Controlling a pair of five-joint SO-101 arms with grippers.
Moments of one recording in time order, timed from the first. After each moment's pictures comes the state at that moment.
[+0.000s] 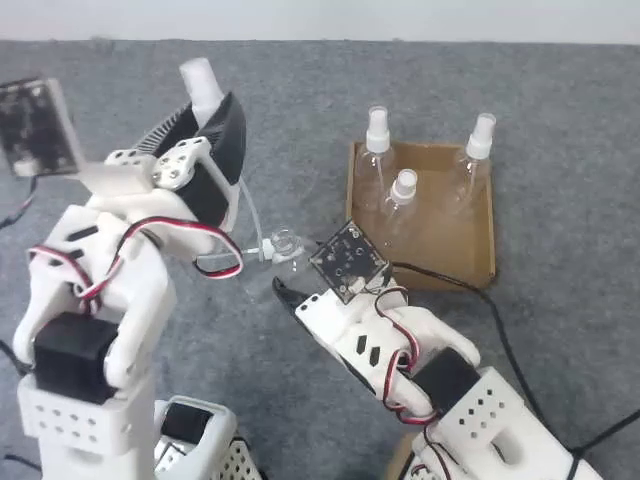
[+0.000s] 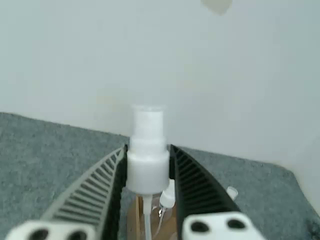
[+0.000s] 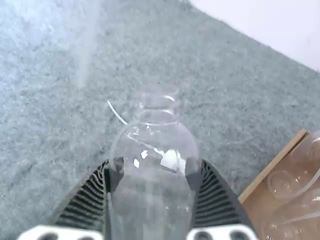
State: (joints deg) left arm 7.3 -50.3 12.5 62.4 27.6; right arm -46.8 -64.7 64.4 36.2 2.2
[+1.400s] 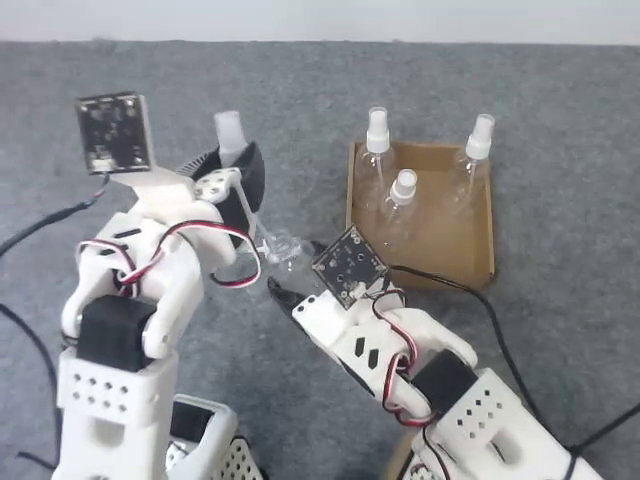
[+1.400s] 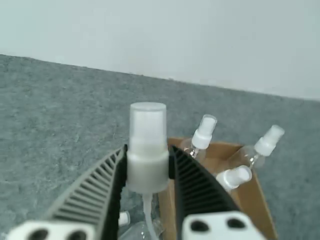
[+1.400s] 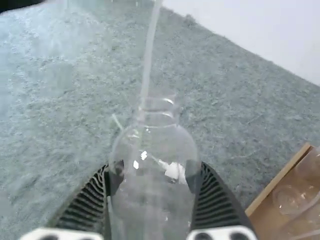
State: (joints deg) left arm 7.9 -51.8 26.3 65.7 21.8; right arm -46.9 -65.1 66.0 31.6 2.1
